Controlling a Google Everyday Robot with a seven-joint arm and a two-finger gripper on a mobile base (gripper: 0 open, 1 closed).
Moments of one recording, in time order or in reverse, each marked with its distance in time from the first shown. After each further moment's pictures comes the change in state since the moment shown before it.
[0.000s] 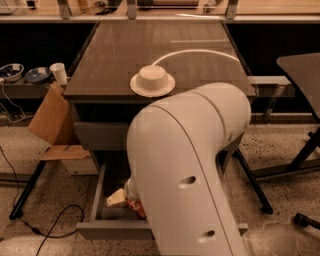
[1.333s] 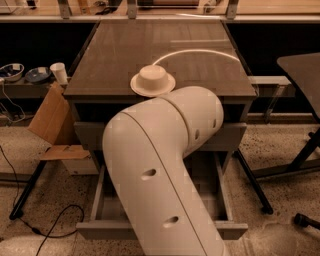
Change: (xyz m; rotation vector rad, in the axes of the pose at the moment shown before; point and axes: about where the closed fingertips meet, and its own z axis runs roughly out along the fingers) arm 0.033 -0.044 0.035 0.108 0.121 0.030
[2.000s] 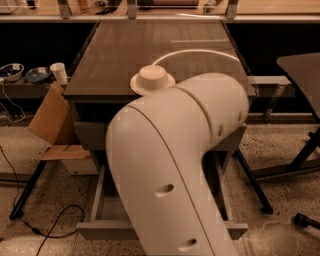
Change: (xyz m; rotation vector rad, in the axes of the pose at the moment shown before) arm -0.001 -0.021 -0.056 0.026 -0.098 0.049
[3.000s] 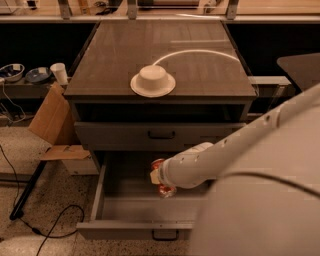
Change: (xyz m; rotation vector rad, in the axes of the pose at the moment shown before) arm -0.025 -0.030 -0.177 0.031 -0.262 -0.004
